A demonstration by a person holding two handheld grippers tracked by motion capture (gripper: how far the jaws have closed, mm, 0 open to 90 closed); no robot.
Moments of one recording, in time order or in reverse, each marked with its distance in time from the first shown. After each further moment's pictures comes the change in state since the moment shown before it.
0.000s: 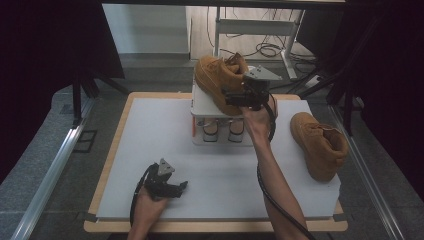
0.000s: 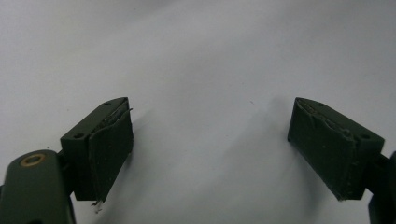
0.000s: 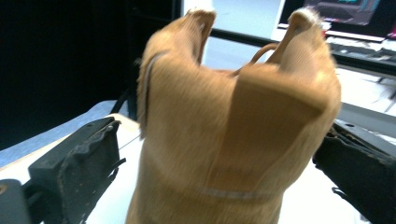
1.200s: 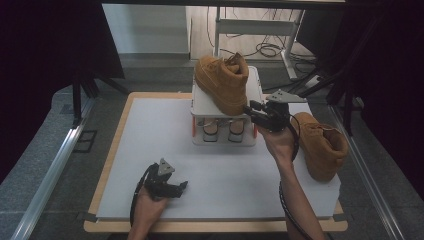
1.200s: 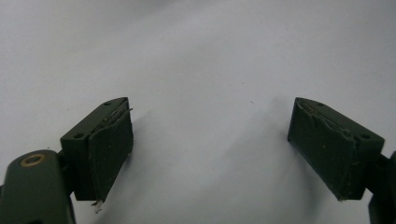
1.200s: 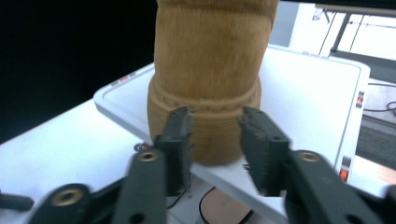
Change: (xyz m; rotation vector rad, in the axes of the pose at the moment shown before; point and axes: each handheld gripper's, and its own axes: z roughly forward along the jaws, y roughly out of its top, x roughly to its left) left arm 0.000 0.000 0.000 0.001 -0.001 0.003; right arm -0.020 -0.051 -0.059 0.108 0.112 0.085
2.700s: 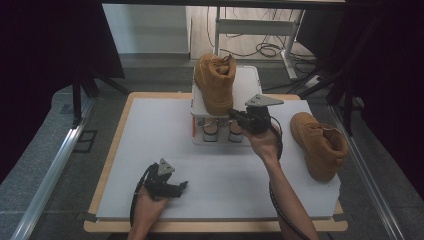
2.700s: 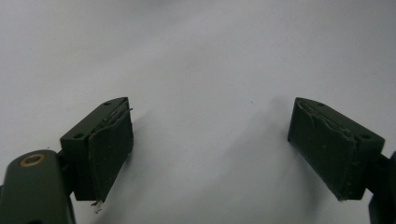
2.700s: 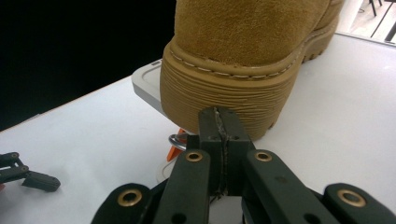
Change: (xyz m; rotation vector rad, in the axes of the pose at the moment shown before) left arm 0.000 0.000 0.000 0.001 -0.001 -0.002; right arm 0.029 -0.006 0.037 0.045 0.114 -0.061
